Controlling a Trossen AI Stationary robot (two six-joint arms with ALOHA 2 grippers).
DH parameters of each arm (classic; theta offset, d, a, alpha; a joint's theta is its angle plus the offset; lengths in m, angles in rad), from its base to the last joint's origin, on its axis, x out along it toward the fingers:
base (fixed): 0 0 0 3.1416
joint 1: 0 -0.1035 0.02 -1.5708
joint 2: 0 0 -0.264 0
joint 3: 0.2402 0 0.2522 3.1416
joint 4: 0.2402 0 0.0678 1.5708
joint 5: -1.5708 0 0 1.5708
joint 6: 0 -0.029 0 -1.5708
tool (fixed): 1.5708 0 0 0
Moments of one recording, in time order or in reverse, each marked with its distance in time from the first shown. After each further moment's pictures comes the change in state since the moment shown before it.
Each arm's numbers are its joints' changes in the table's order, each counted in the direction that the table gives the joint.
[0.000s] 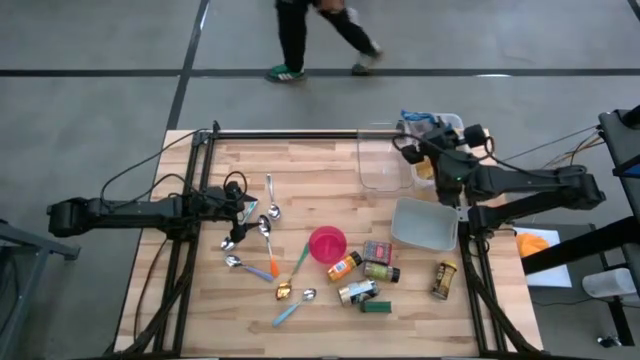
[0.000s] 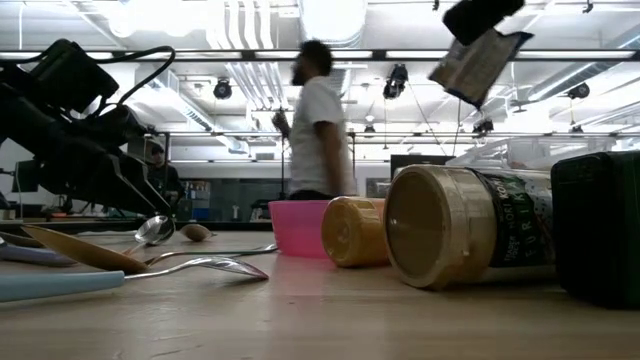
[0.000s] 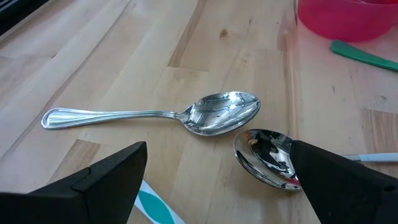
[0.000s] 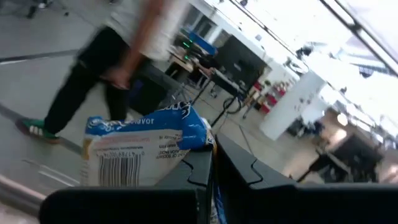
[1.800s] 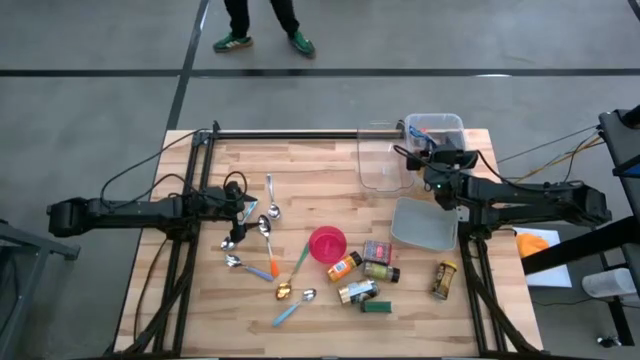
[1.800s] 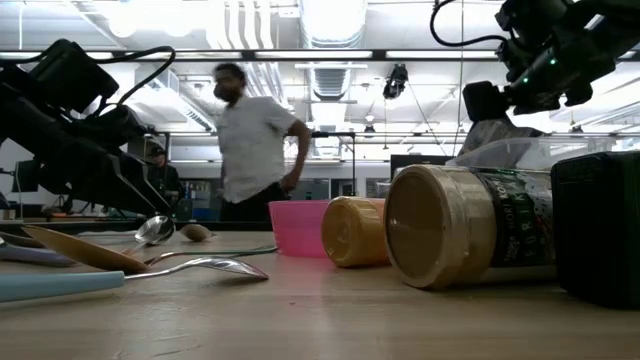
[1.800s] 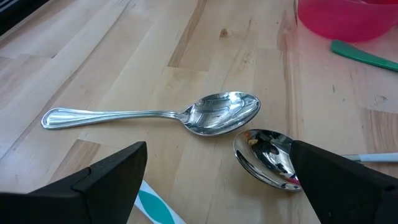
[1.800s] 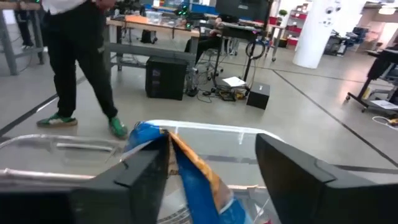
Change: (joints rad) left arm 0.000 0.000 0.000 0.000 0.000 0.000; right arm 0.243 0.116 -0.466 -0.010 0.222 -0.794
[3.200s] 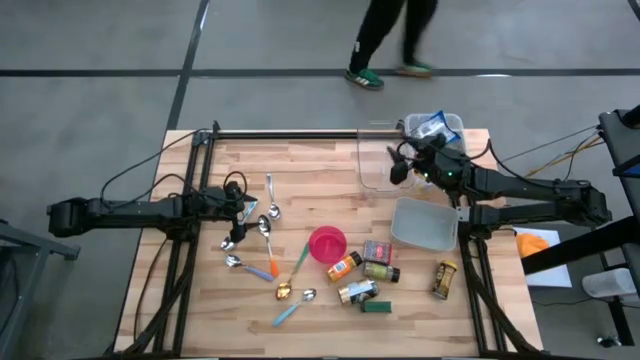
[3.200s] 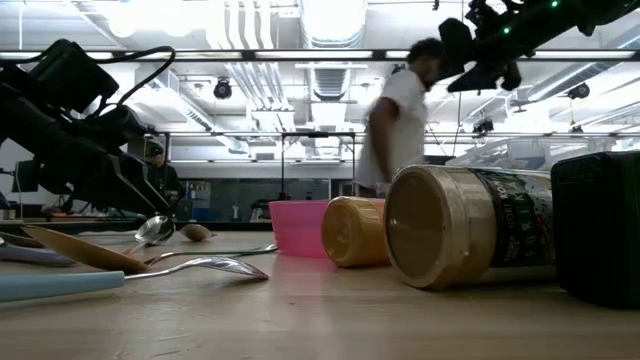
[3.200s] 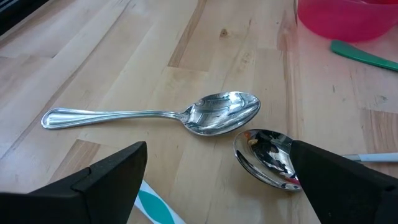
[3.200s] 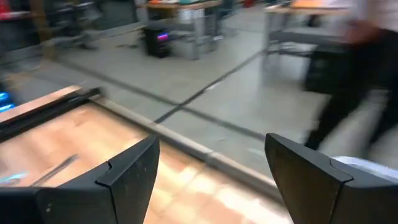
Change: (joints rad) left arm 0.000 0.000 0.000 0.000 0.000 0.000; right arm -0.003 0.001 0.195 -0.002 0.743 0.102
